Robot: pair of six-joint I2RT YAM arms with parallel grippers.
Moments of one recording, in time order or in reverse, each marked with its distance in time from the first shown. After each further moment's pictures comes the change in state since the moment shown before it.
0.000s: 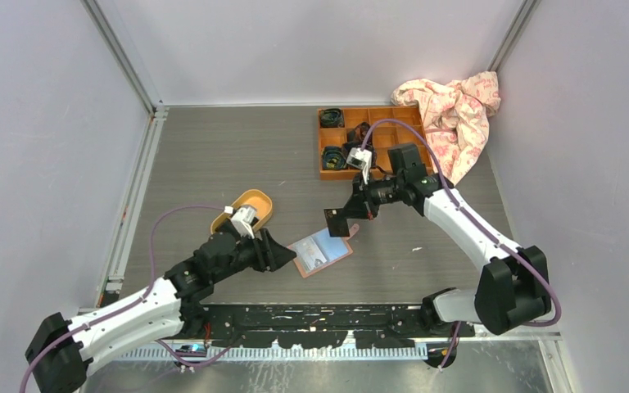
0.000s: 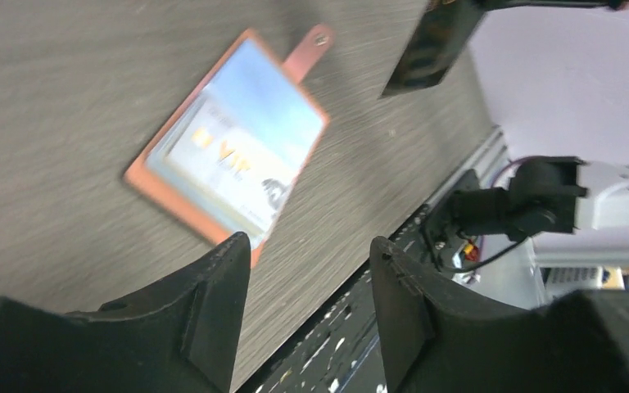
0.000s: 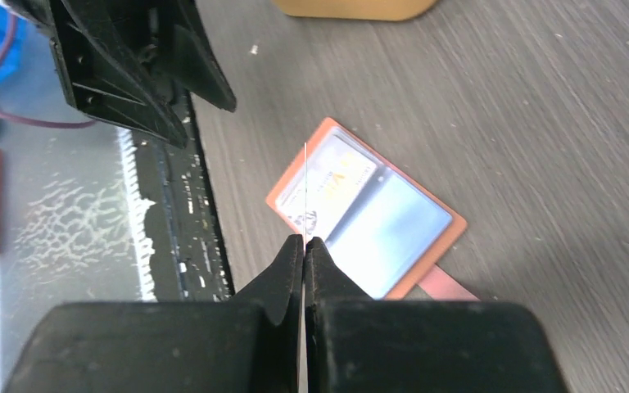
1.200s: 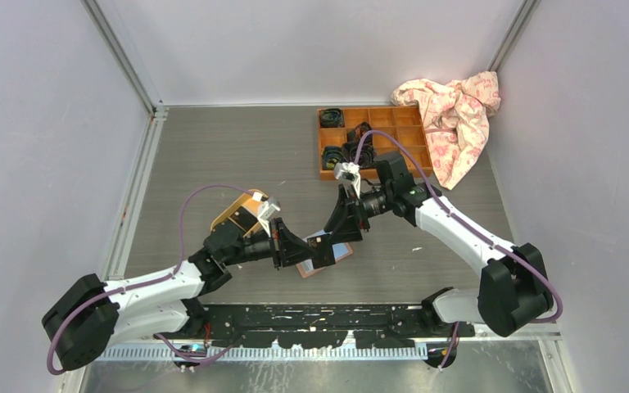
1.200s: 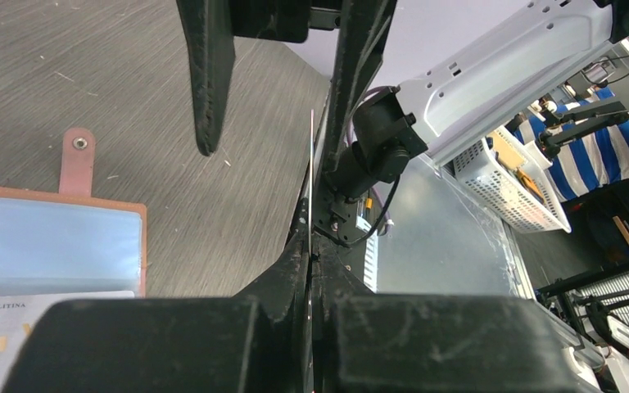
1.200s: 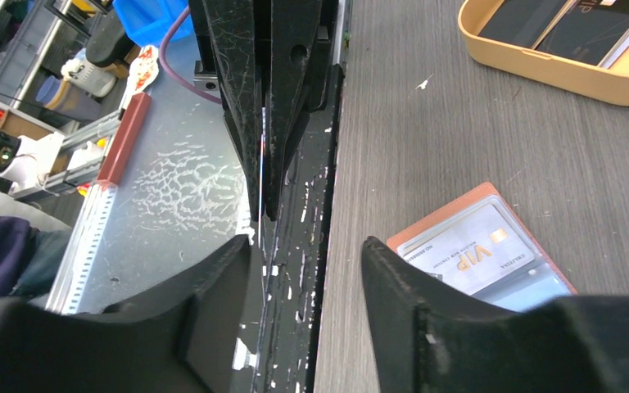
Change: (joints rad) left arm 0.007 0.325 0.041 0.600 0.434 0.143; right arm 0.111 -0.005 -0.067 0.122 -0.295 0.011
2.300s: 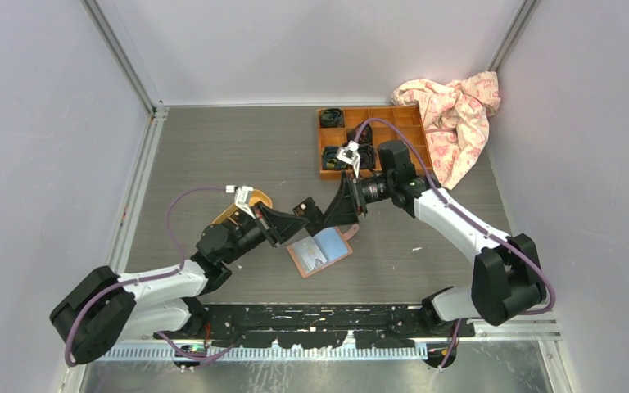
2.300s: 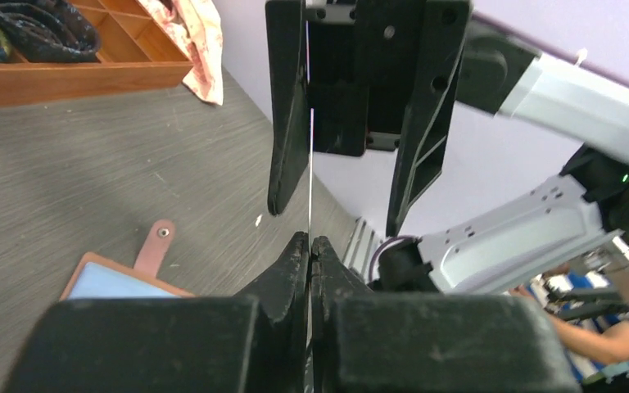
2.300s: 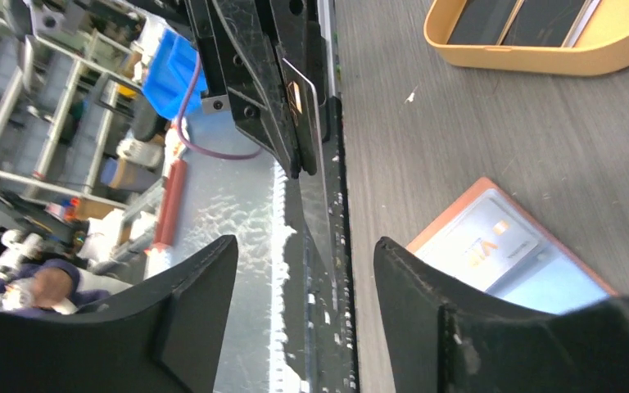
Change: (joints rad) left arm 0.068 0.110 -0.053 0.356 -0.314 -0.227; right arm -0.049 0.068 0.032 0.187 0.027 0.418
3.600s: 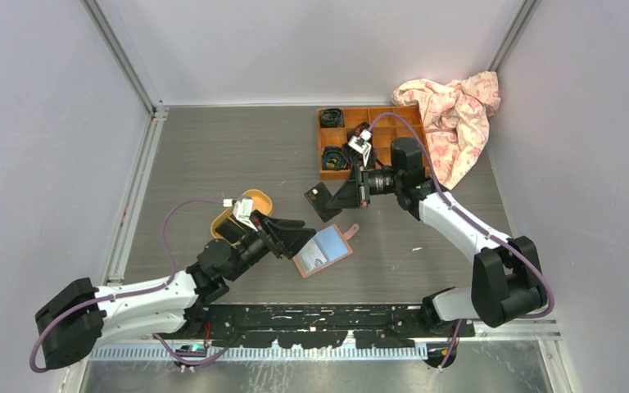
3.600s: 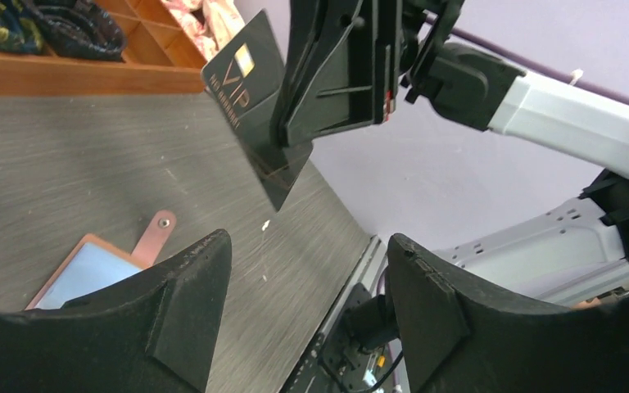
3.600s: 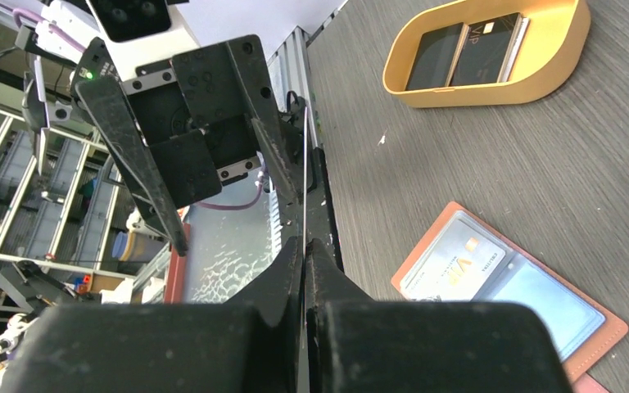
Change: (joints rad) left arm -0.225 -0.202 -0.019 -0.235 -0.326 0.092; right arm -0.073 -0.018 -0.051 0.241 0.060 0.240
